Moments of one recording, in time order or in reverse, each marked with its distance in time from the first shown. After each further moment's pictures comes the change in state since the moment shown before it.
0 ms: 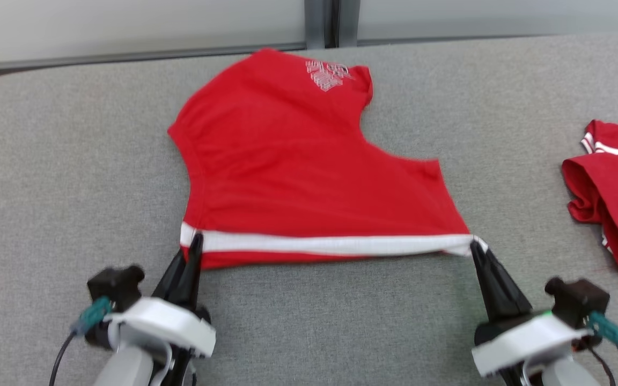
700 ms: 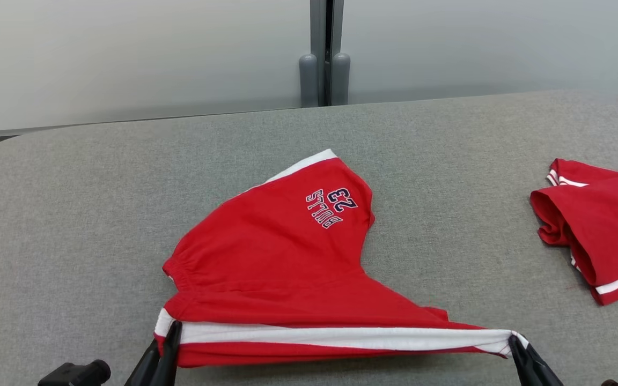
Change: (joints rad) left arm 0.583 0.164 0.045 -0.871 -0.003 0.294 0.352; right arm 0.589 0.088 -0.232 -0.660 -0.196 0.001 0.332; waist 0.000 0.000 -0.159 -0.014
